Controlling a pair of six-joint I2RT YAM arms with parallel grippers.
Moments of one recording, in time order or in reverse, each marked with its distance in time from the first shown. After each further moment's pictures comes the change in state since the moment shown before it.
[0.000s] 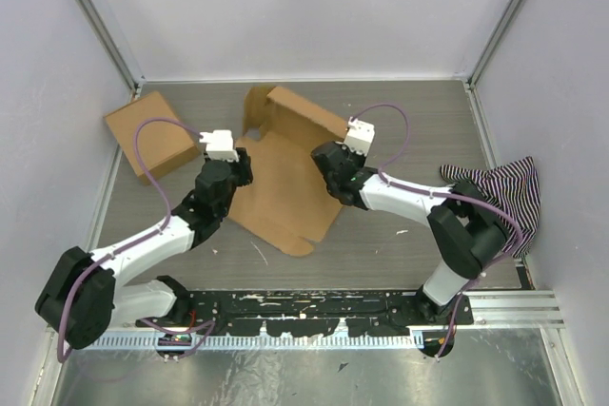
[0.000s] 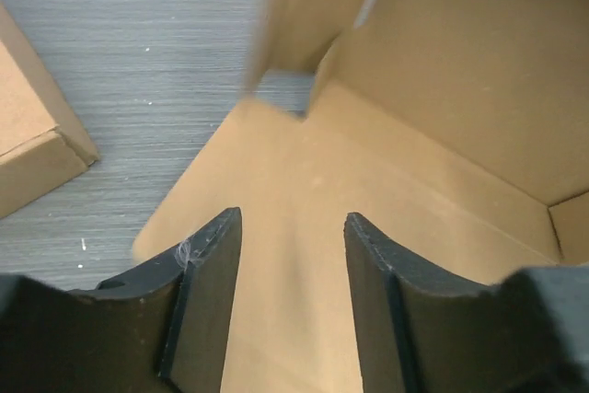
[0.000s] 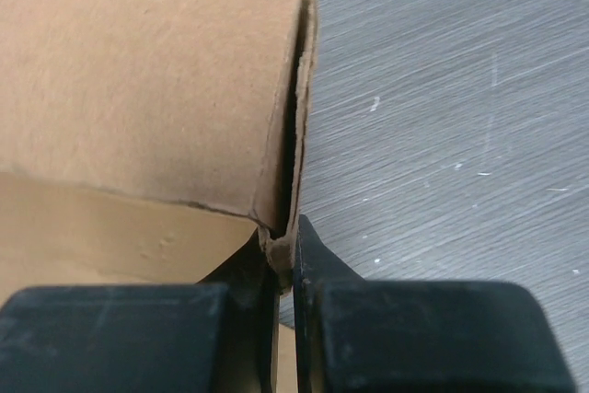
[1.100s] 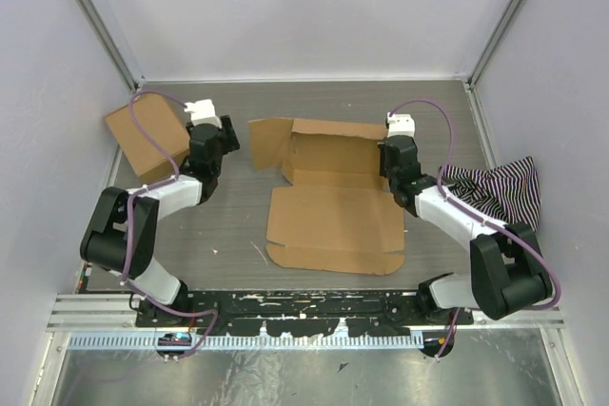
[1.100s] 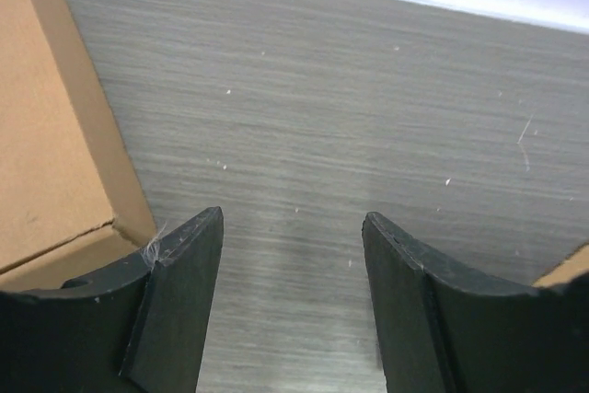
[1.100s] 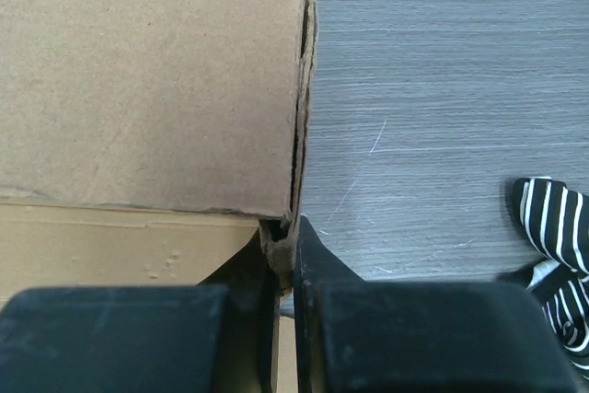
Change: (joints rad) left arm 0.303 0.406 0.225 0.124 0.113 0.003; right arm -0.397 -0.319 -0.288 0.193 -0.540 -0.612
